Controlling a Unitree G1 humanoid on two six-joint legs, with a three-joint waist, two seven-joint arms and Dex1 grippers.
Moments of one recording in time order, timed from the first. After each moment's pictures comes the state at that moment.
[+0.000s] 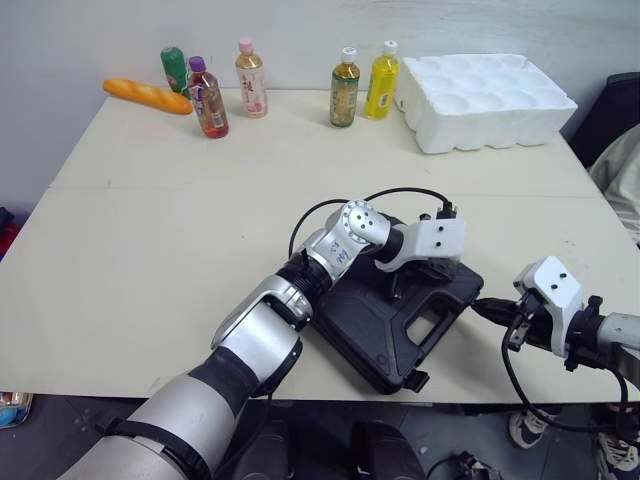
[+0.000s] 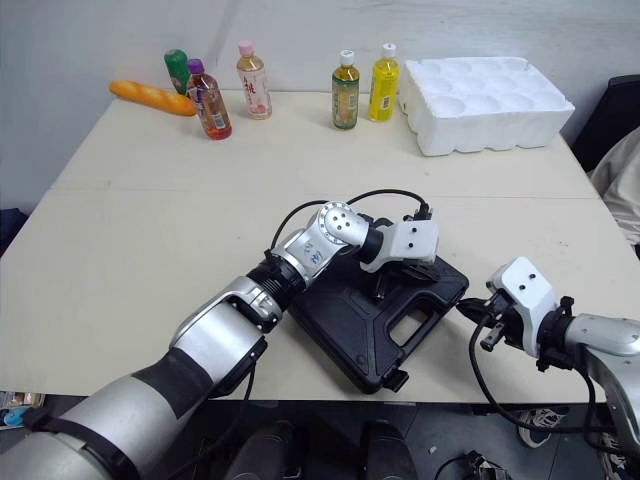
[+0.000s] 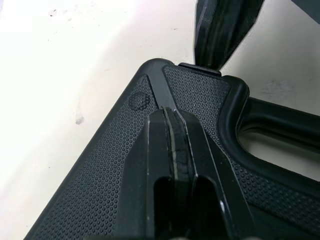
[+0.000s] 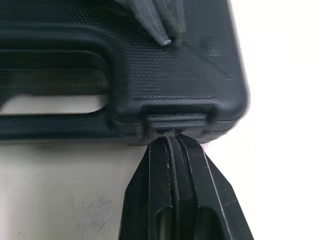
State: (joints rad) left arm -1.24 -0.09 -0.42 0.99 0.15 -0.08 -1.03; right arm 0.09 -0.92 -0.34 -0.46 0.44 0.72 0.87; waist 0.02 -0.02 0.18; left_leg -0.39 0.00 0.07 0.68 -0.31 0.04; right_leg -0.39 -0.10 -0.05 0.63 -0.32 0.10
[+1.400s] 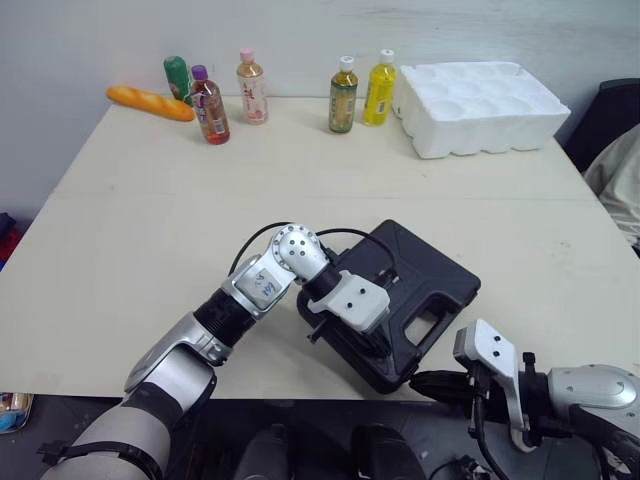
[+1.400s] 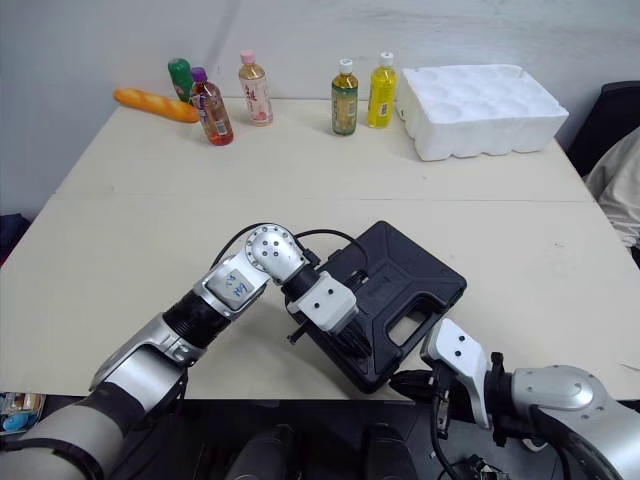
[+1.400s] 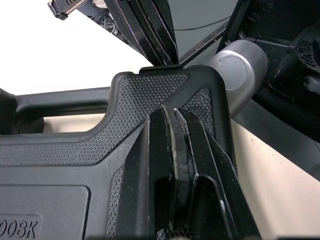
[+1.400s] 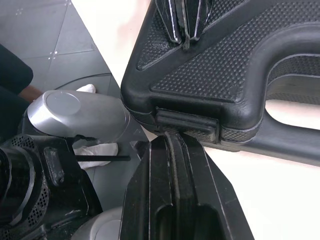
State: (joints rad) left arm -0.90 0.32 -0.61 0.23 -0.10 -0.03 -1.48; right arm 0.24 -0.91 -0.19 -0.82 0.68 0.88 0.84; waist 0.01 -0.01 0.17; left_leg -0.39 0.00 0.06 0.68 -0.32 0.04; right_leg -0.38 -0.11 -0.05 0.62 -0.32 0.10
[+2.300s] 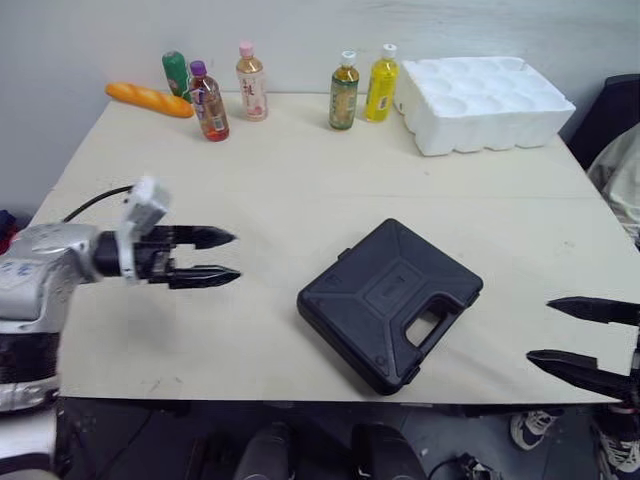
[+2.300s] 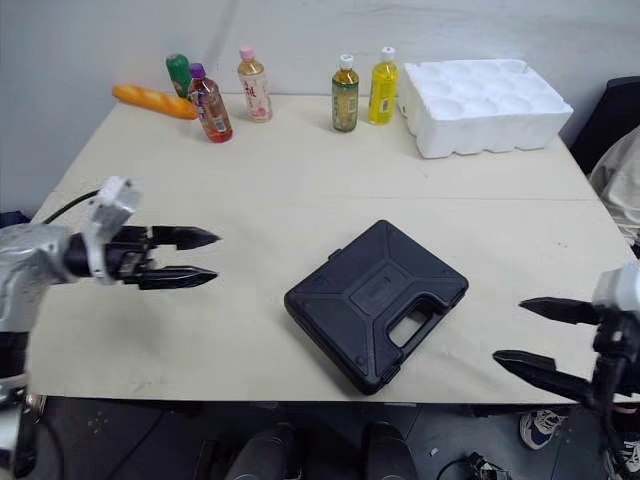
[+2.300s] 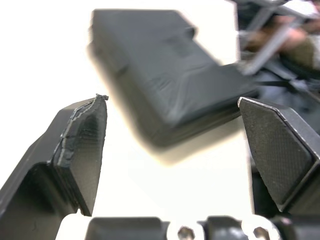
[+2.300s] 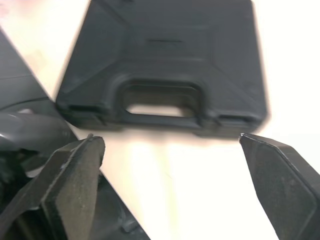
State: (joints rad) left arm -0.46 0.93 0.21 0.00 -0.55 0.75 -1.28; right arm 0.45 -1.05 -1.00 -0.60 0.79 0.86 1.19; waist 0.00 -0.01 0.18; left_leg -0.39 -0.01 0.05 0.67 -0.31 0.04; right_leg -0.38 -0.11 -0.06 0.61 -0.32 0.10
